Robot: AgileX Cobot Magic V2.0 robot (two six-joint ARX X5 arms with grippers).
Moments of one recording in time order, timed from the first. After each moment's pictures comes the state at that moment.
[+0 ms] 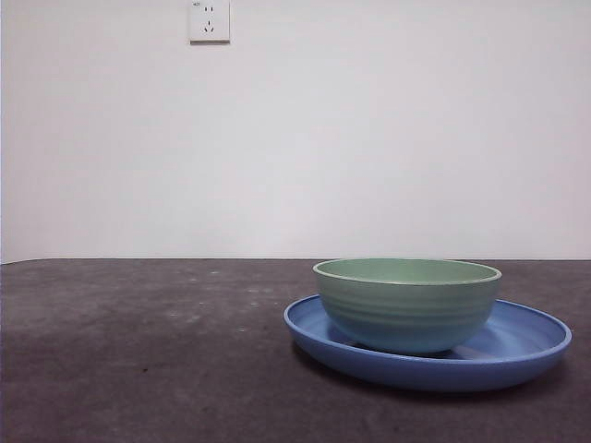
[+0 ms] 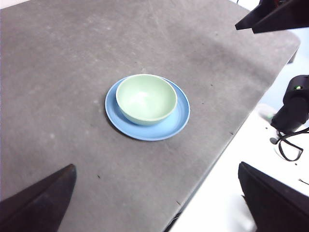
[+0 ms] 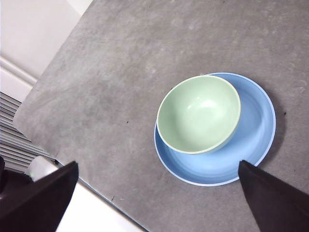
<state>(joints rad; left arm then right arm) -0.73 0.60 1.17 -1.09 0.21 -0.02 0.07 0.61 0.92 -1.01 -0.68 0.13</state>
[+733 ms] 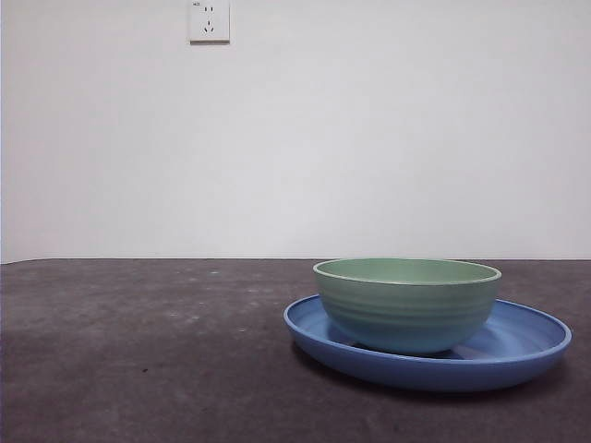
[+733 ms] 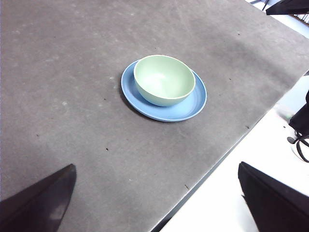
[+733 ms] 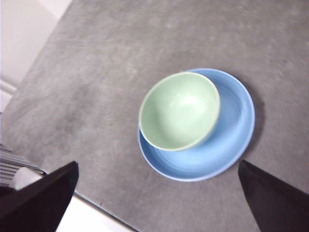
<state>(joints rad) -0.73 0.36 0.95 -1.09 0.14 -0.12 0.07 0.63 0.92 -1.02 -0.59 0.19</state>
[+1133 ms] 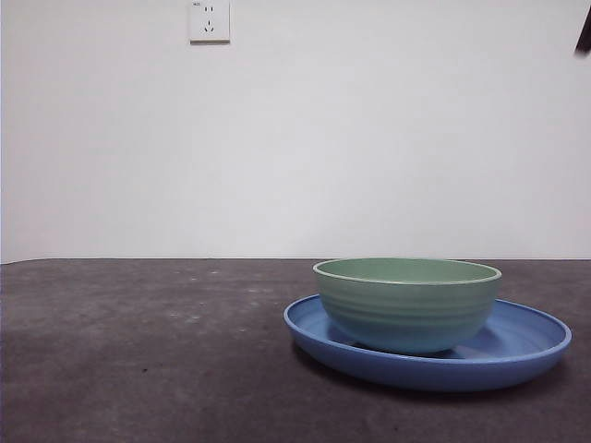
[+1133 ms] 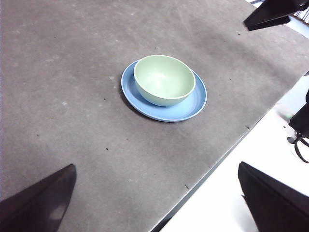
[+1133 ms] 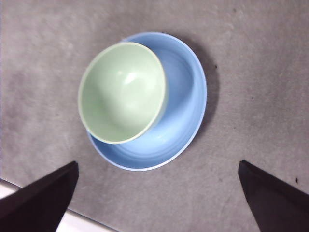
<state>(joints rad) -0.73 0.36 0.95 -1.09 0.14 -0.12 0.07 0.88 0.92 -1.01 -0.47 0.19</state>
